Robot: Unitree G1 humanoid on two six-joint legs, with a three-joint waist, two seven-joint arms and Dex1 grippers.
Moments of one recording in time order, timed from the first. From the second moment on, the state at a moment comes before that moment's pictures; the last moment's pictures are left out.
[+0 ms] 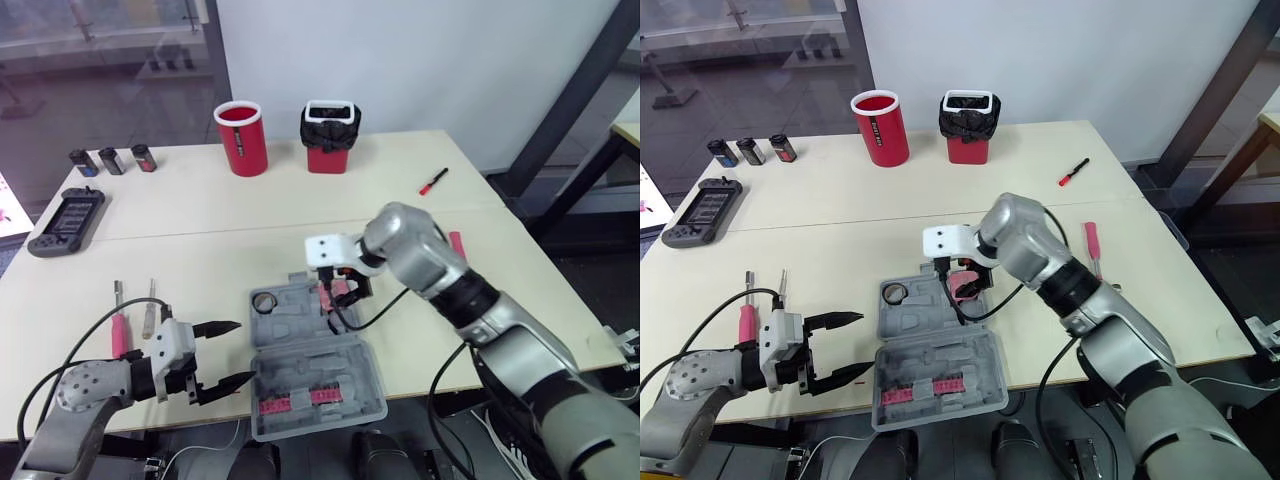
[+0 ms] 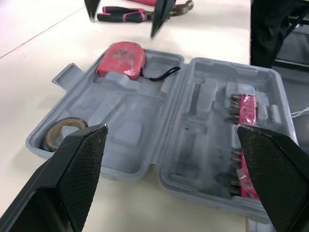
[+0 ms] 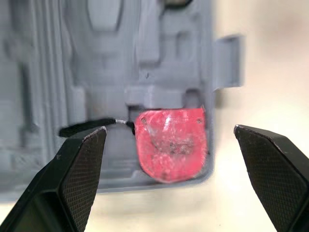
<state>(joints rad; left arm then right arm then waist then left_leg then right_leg) 0.15 0.69 0.10 -0.17 -0.42 -0.02 -1.10 -1.00 -0.43 0.56 0.15 -0.34 0.67 1.37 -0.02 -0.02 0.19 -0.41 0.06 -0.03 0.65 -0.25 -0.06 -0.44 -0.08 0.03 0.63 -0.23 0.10</state>
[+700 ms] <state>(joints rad) 0.13 0.67 0.09 -0.18 -0.42 0.00 -1.08 -0.56 -0.32 0.23 0.10 -0.08 0.42 0.85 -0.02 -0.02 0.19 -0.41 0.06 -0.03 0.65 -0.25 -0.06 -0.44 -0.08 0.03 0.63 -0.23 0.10</state>
